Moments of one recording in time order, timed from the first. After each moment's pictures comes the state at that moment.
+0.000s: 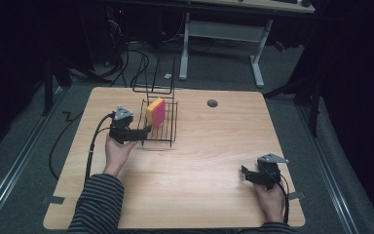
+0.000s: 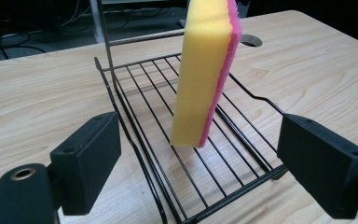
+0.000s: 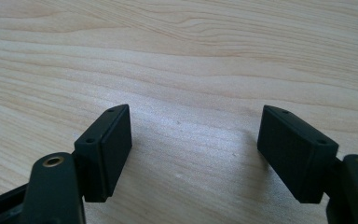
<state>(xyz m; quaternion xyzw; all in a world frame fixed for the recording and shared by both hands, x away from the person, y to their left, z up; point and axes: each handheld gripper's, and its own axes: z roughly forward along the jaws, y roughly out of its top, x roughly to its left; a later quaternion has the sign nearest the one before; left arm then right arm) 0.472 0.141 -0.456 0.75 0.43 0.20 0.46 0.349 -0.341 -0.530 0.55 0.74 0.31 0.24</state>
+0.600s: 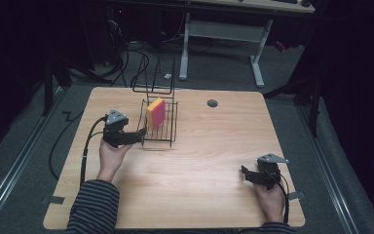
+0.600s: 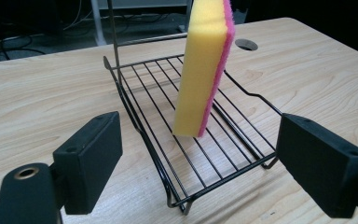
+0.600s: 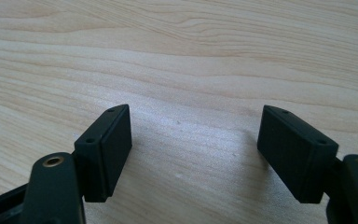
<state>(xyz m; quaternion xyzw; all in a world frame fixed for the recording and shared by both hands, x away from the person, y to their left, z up) 0.455 0.155 -0.449 0.74 0.43 0.20 0.48 0.349 -0.341 -0.530 0.55 0.74 0.31 0.24</state>
